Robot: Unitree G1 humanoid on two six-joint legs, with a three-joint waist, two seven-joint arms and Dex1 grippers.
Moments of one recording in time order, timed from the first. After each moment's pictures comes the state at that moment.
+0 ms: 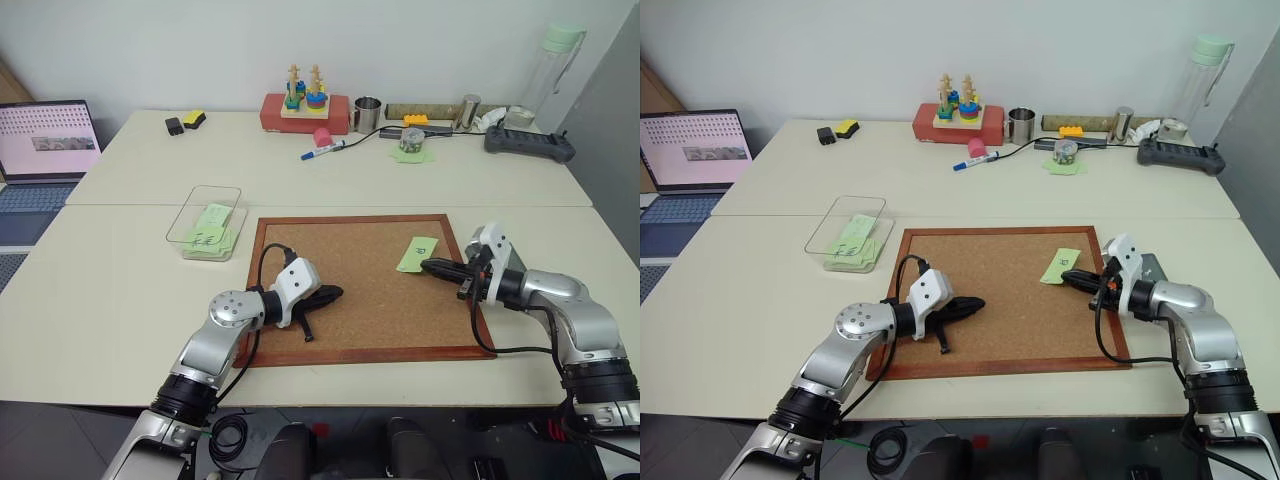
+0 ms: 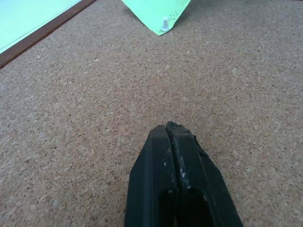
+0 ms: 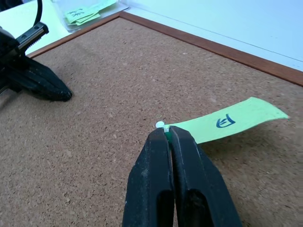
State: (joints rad) left arm -0.35 0.43 -0.24 0.11 -0.11 0.15 -0.89; right arm -0.39 -0.61 -0.03 0.10 0.40 0.45 0.96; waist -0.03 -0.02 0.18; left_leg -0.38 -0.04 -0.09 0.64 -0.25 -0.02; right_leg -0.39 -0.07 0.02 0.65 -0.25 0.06
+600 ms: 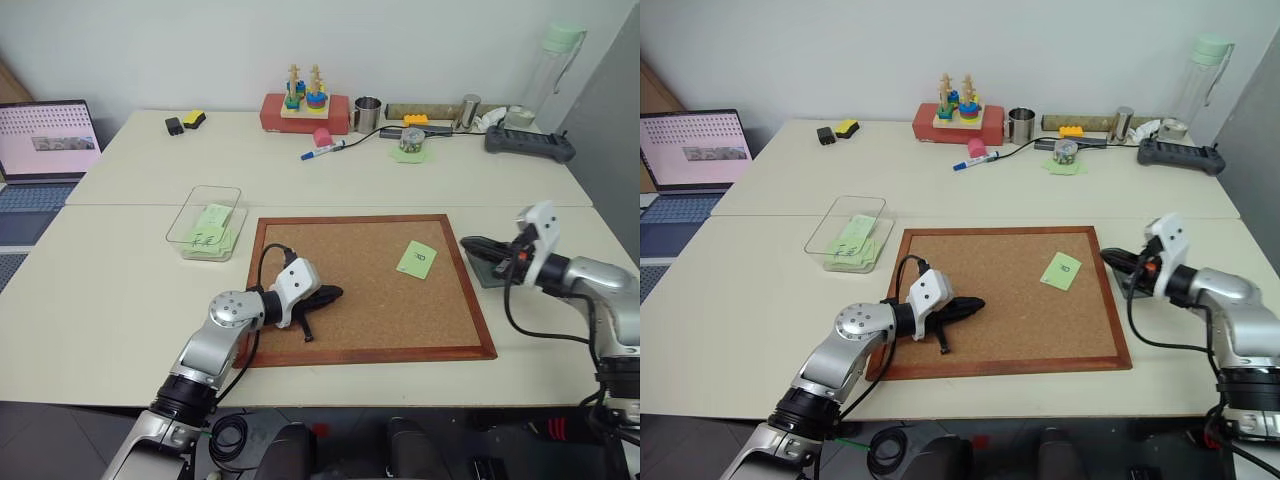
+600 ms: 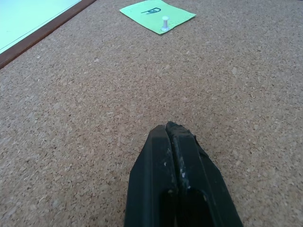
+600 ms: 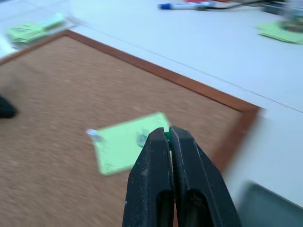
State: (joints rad) left arm -0.34 0.43 -0.24 0.10 -0.11 0.15 -0.88; right arm -0.37 -0.74 -0.18 0.13 0.39 0.46 0.88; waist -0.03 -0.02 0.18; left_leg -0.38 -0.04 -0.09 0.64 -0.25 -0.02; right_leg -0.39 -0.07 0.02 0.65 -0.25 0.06
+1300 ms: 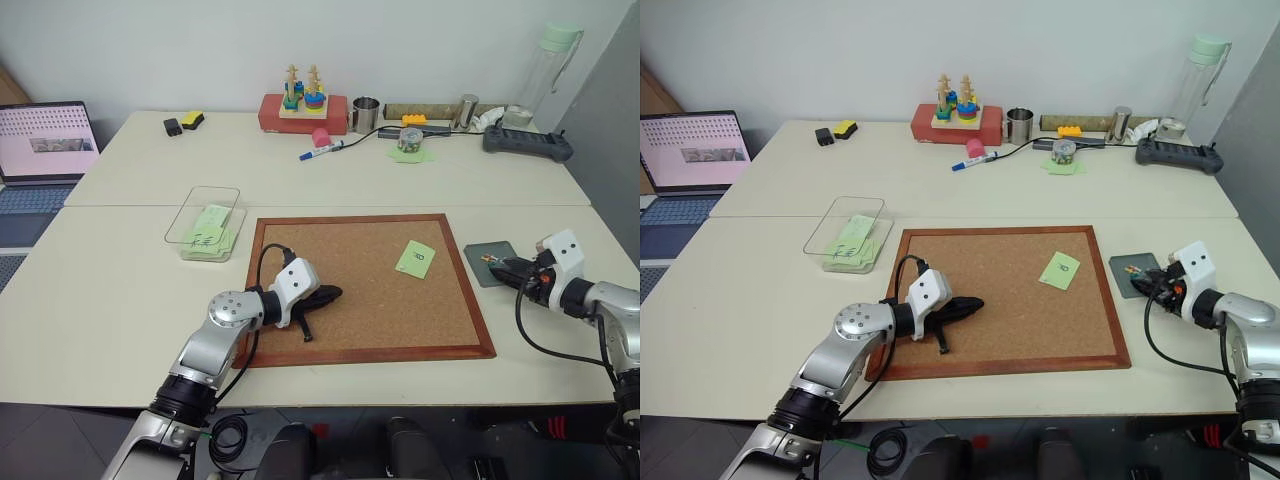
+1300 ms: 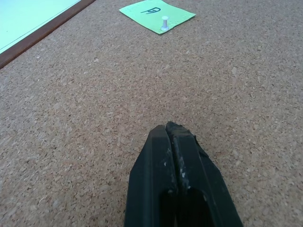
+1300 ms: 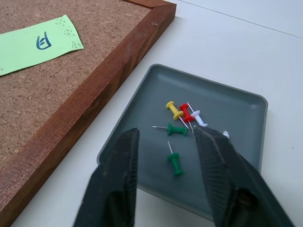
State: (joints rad) left arm -0.34 0.43 -0.23 0.11 -0.11 0.15 -0.89; right arm -0.32 -0.76 -0.17 0.32 0.26 0.33 0.85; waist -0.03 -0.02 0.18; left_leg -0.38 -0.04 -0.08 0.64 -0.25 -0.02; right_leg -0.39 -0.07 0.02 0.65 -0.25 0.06
